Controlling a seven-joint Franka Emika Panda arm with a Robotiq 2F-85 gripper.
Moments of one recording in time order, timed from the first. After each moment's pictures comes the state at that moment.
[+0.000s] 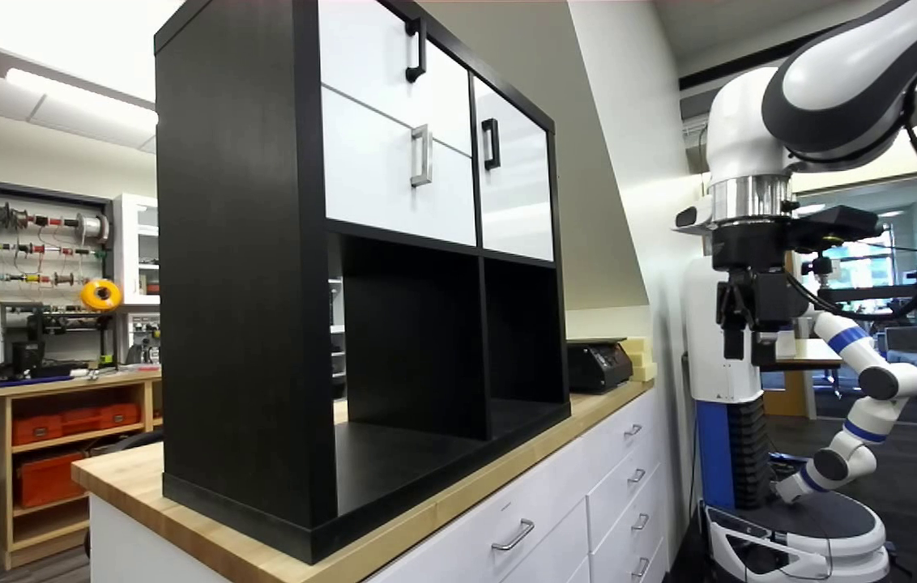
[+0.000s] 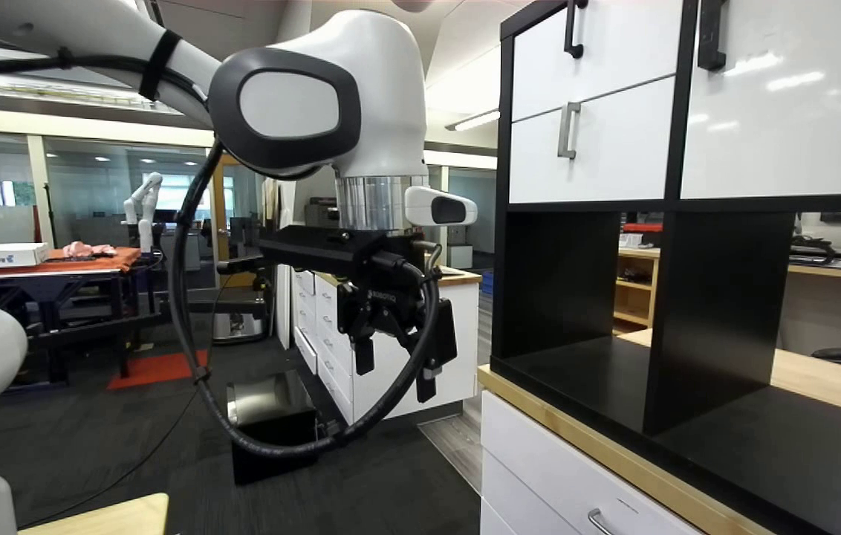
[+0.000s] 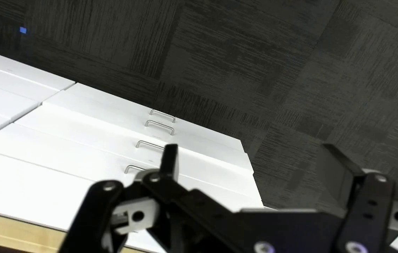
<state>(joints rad) -0.03 -0.51 -0.24 -2.52 -0.07 2.10 -0.56</state>
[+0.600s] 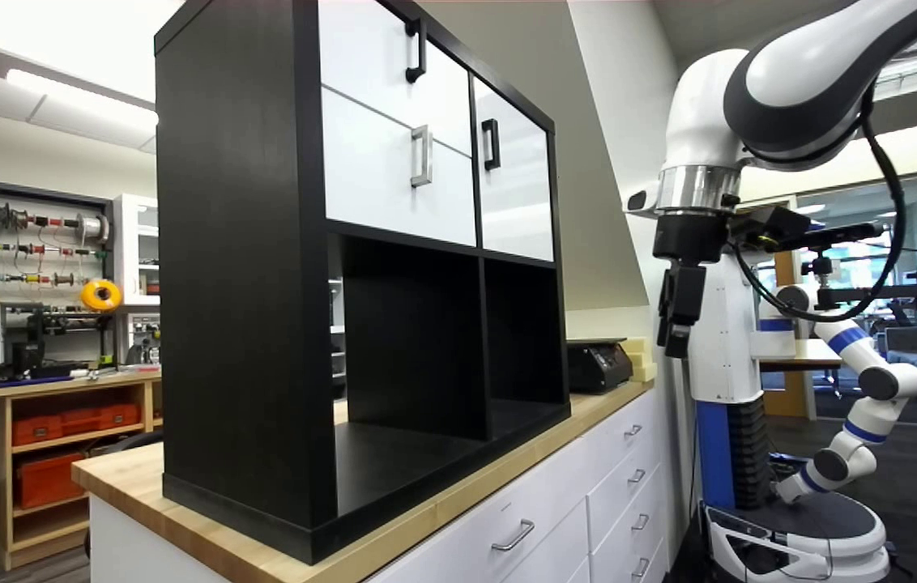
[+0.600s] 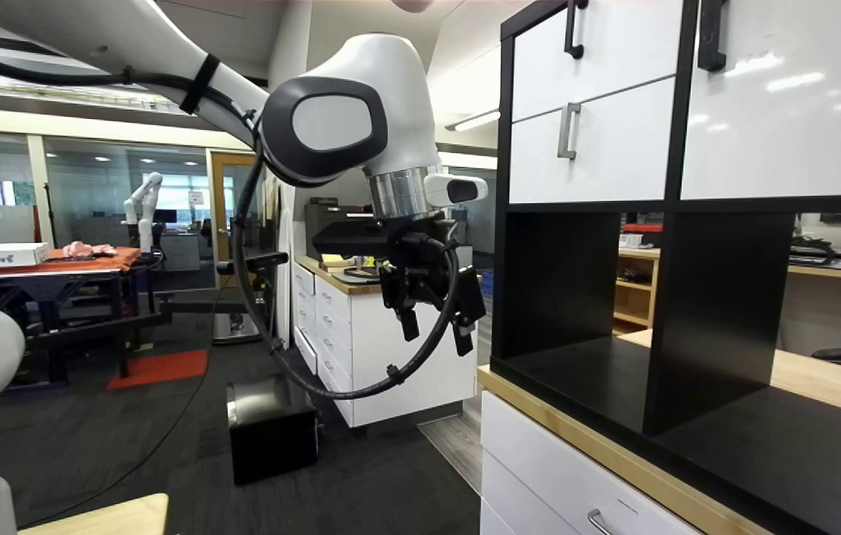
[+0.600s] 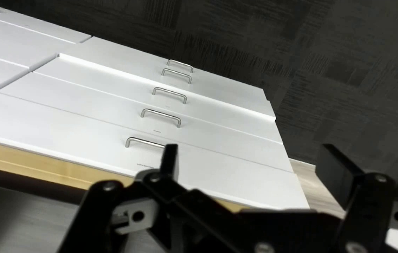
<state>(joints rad) -0.01 -0.41 -0.13 -2.45 -0.03 2.28 -0.38</state>
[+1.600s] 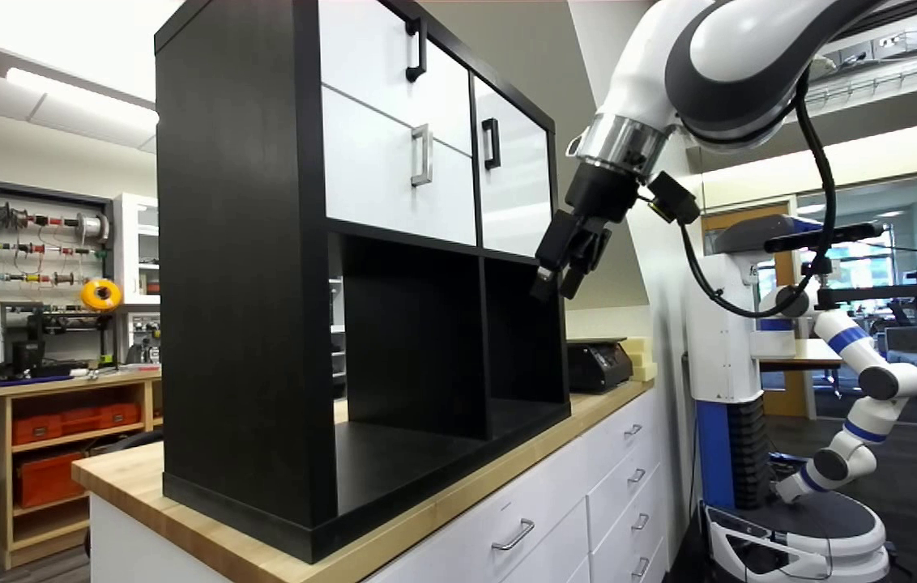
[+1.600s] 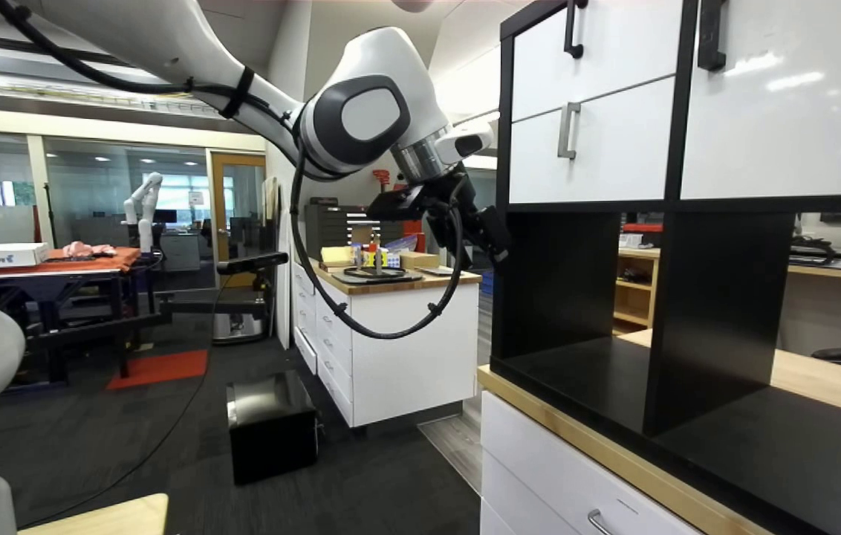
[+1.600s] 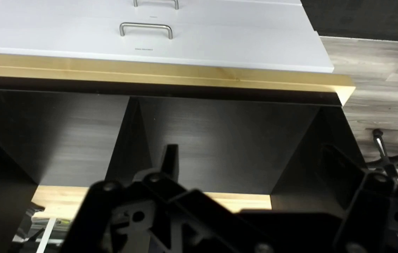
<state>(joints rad) -0.01 -0.27 0.02 -2.26 -0.04 2.56 0.01</state>
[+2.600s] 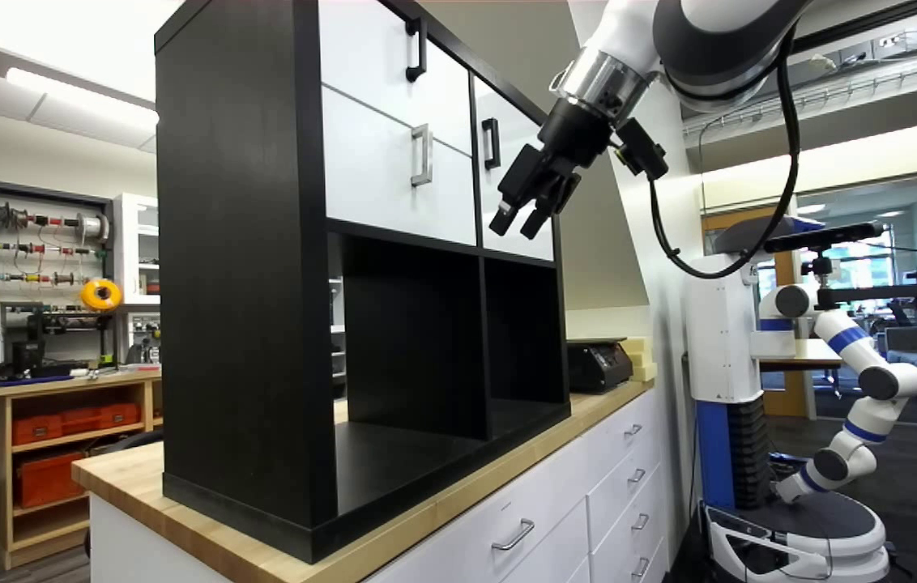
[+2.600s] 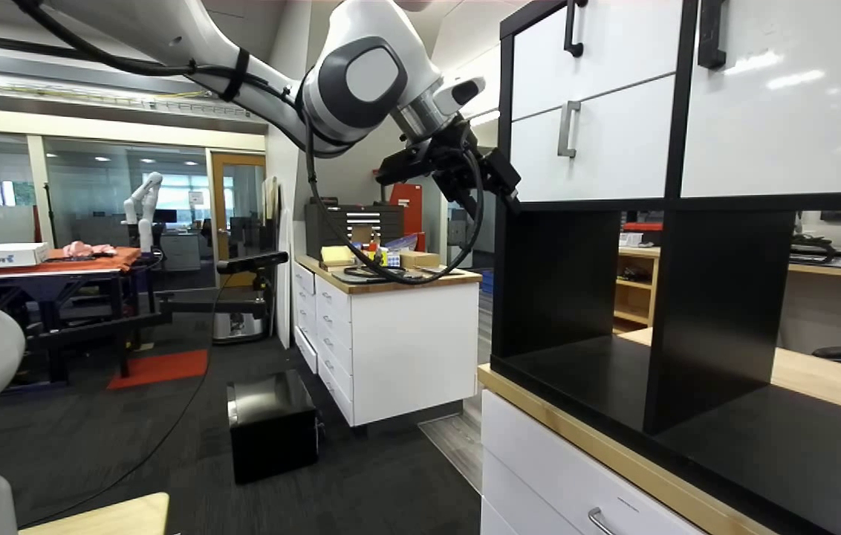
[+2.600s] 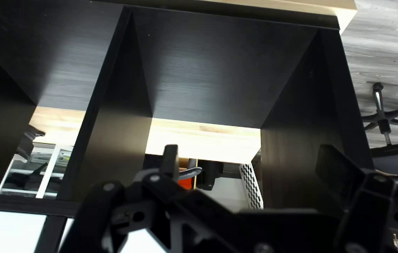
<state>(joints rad) -0.01 -0.26 0.05 -2.15 -0.11 2.64 0.05</state>
